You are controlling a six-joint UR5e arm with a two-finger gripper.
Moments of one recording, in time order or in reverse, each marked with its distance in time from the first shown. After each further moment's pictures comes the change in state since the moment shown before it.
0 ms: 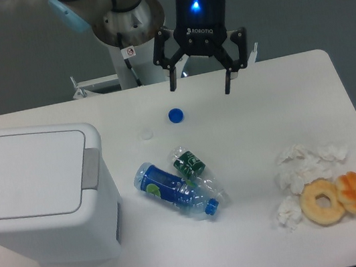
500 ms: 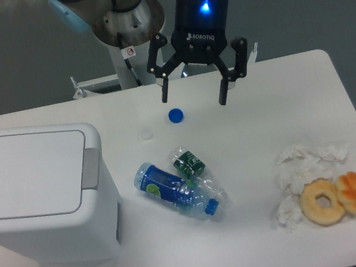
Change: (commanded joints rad) arm -0.029 -0.049 0.041 0.014 -0.112 -0.155
